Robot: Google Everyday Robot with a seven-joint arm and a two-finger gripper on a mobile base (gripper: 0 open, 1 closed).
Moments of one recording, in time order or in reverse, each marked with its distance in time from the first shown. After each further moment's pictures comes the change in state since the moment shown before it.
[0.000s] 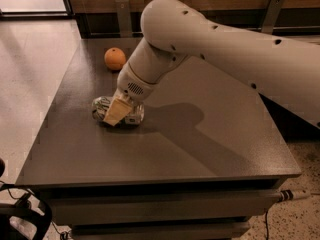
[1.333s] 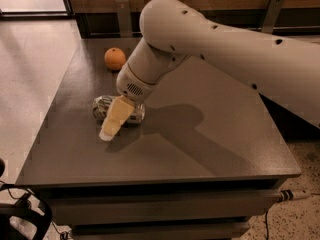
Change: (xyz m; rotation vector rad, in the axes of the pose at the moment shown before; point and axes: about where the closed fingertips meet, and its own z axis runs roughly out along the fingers) arm -0.004 0.005 0.001 -0.003 0.003 -0.011
